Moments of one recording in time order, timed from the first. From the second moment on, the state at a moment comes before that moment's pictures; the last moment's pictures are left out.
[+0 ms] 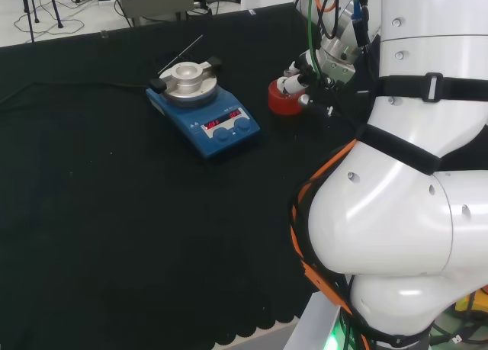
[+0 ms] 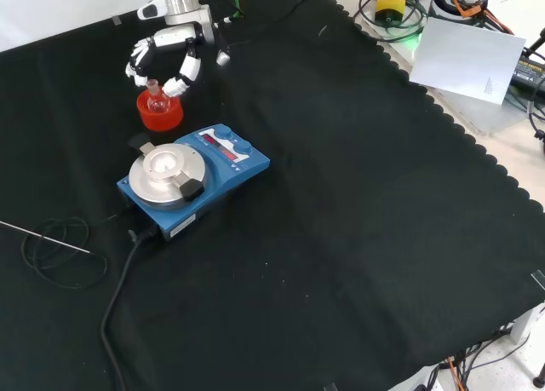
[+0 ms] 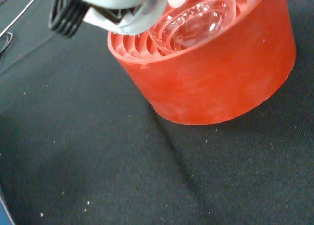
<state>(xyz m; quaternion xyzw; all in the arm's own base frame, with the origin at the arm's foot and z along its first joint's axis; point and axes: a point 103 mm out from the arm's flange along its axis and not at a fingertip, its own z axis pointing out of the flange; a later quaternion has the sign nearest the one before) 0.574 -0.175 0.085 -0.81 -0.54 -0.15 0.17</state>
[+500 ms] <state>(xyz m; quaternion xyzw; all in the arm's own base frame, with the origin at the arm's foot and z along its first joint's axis) 0.579 -0.177 0.087 -0.81 -0.54 -0.15 0.17</state>
